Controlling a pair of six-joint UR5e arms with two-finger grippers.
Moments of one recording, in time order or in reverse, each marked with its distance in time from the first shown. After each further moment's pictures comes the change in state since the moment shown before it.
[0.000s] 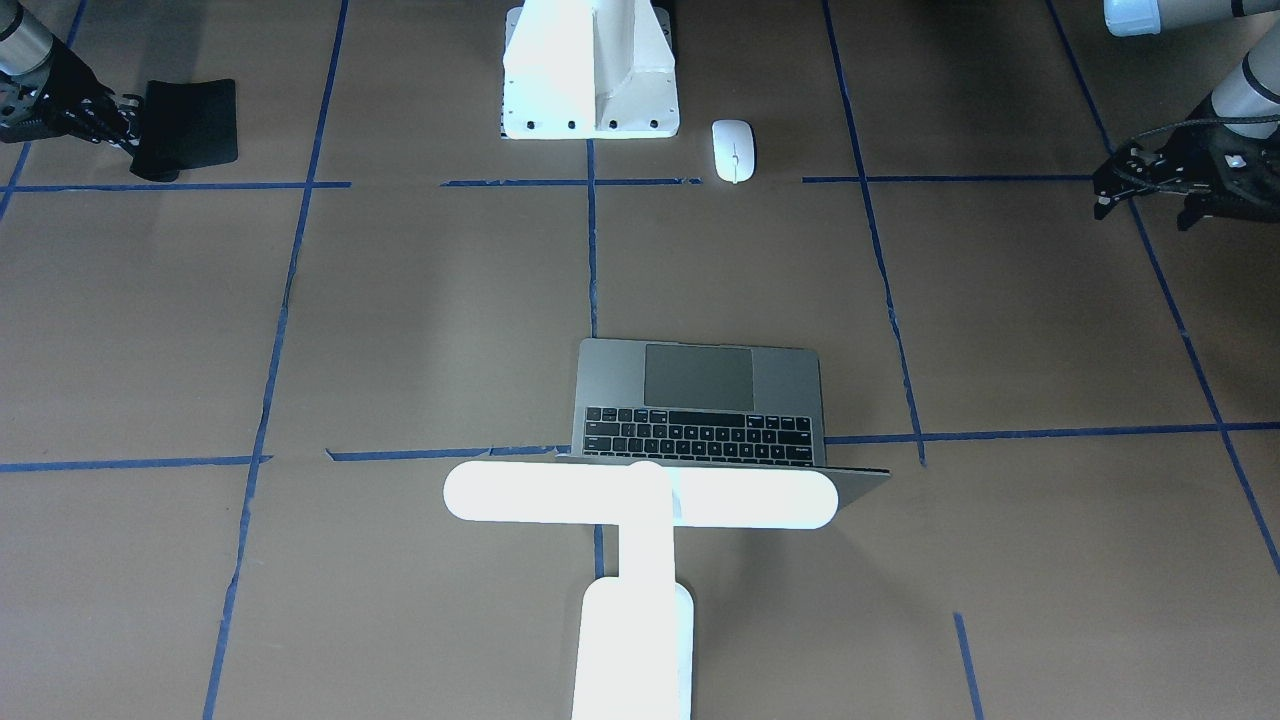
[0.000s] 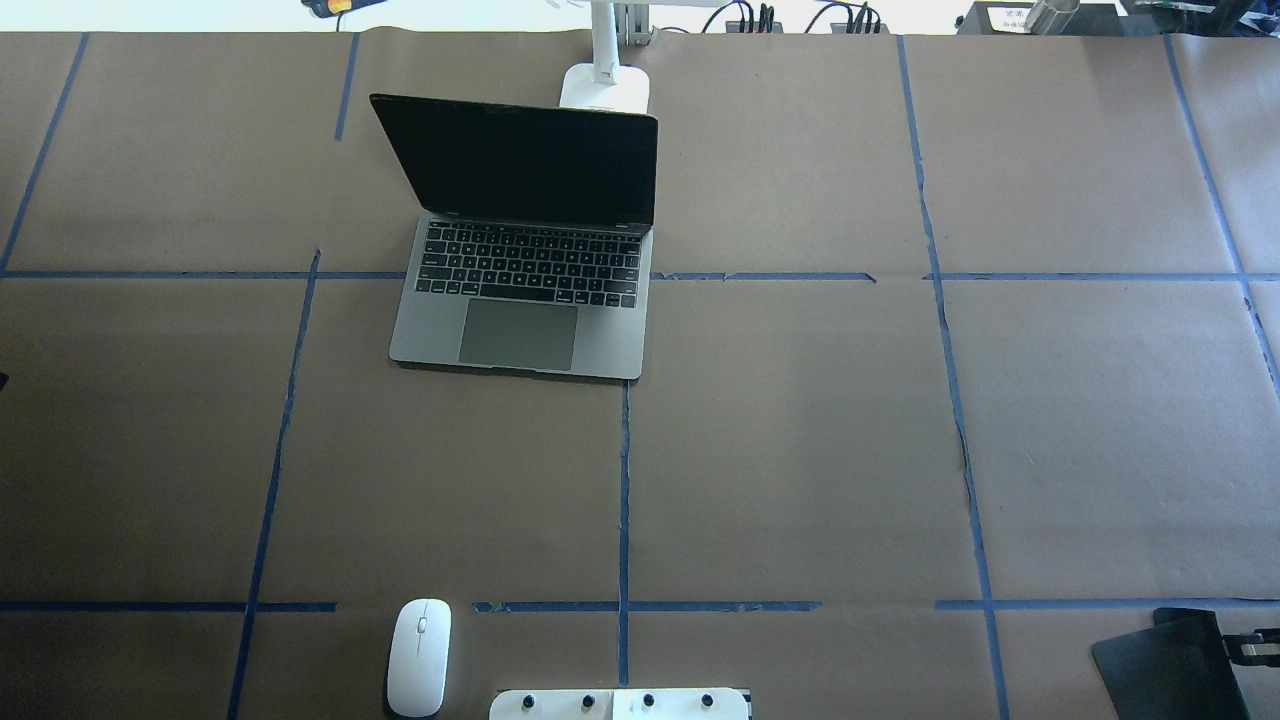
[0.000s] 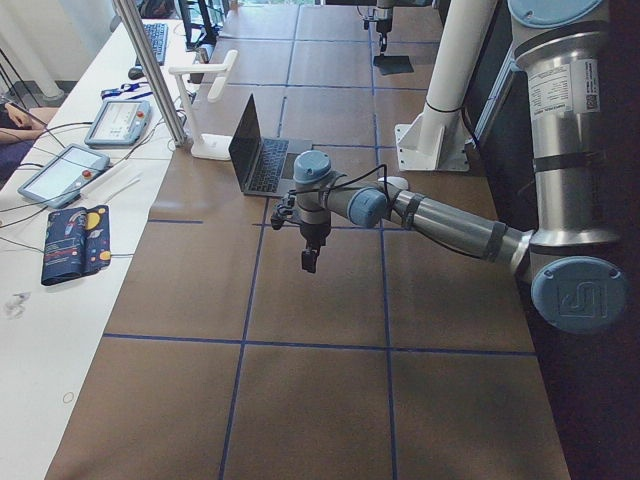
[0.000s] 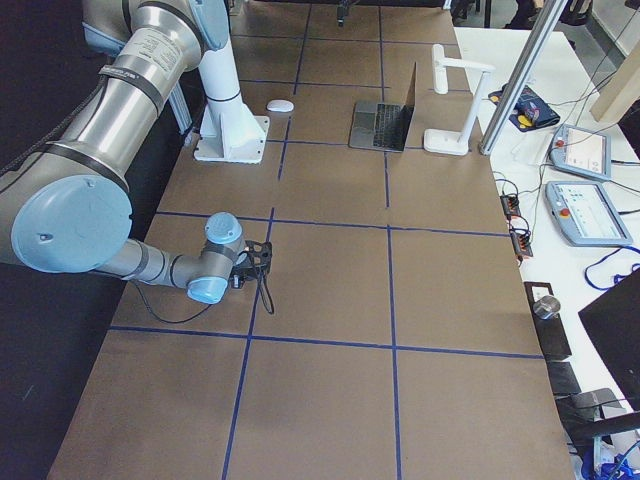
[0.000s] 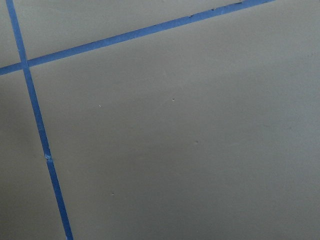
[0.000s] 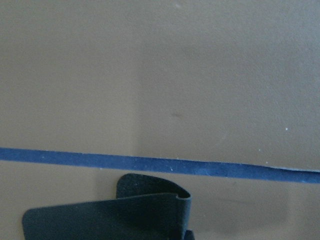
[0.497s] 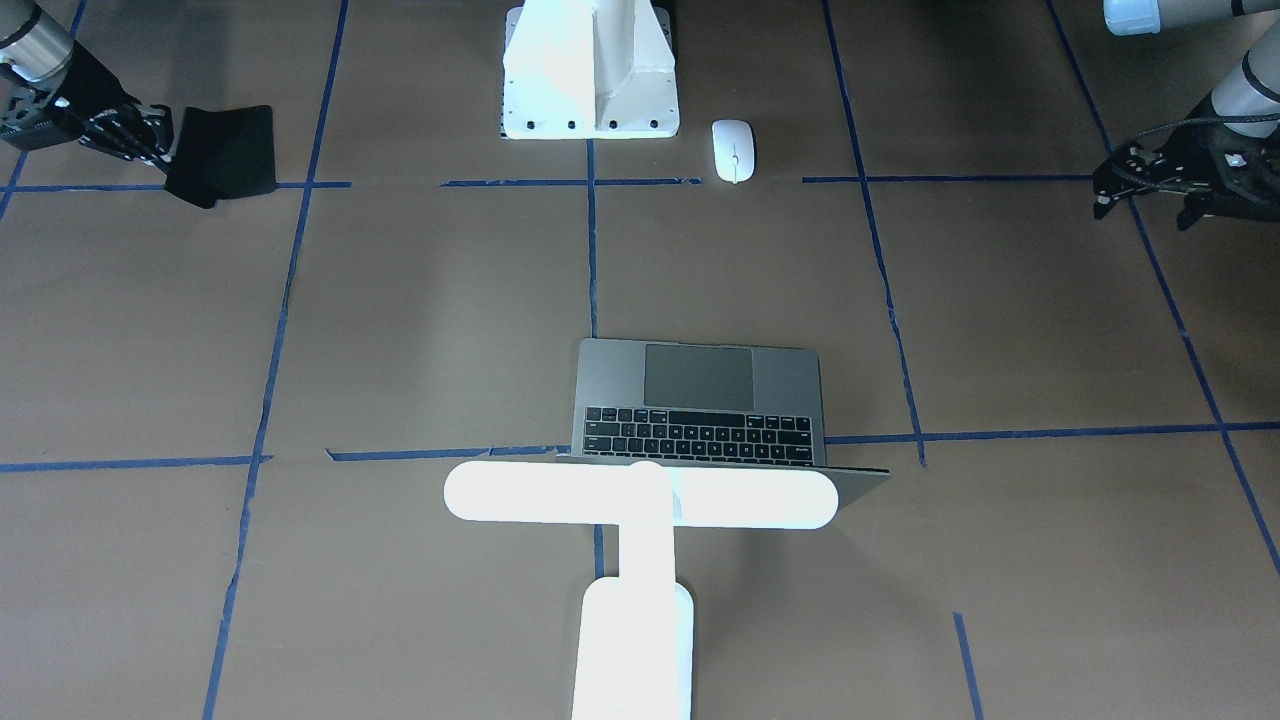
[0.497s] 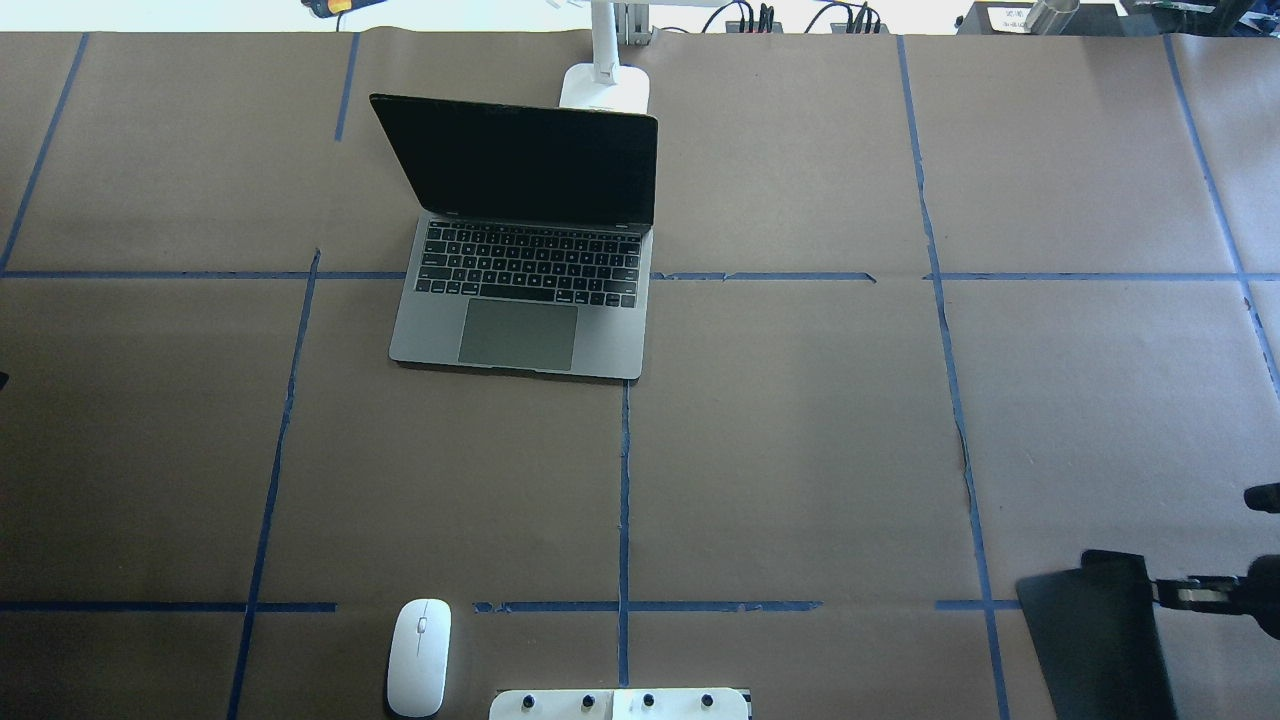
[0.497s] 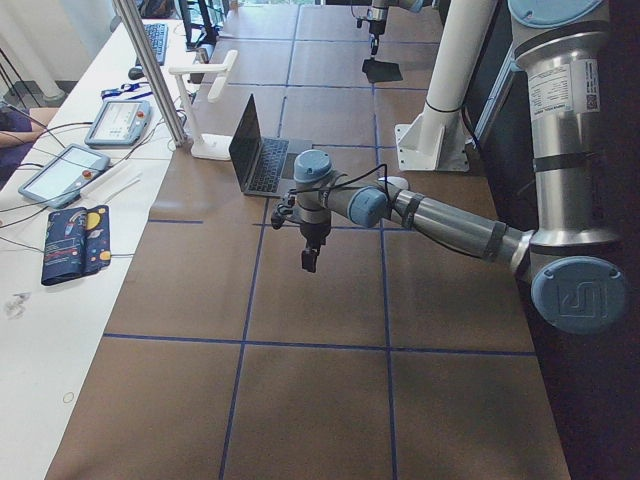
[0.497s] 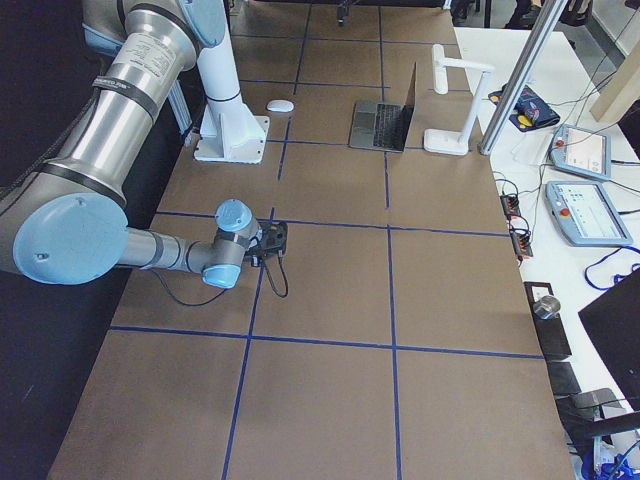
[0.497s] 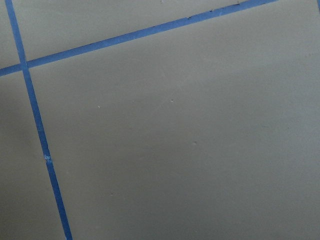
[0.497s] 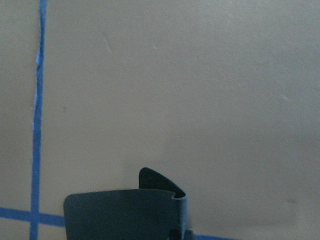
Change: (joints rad) left arm 0.000 0.000 -0.003 0.000 0.000 -0.001; right arm 0.118 0.134 0.020 0.003 -0.011 0.009
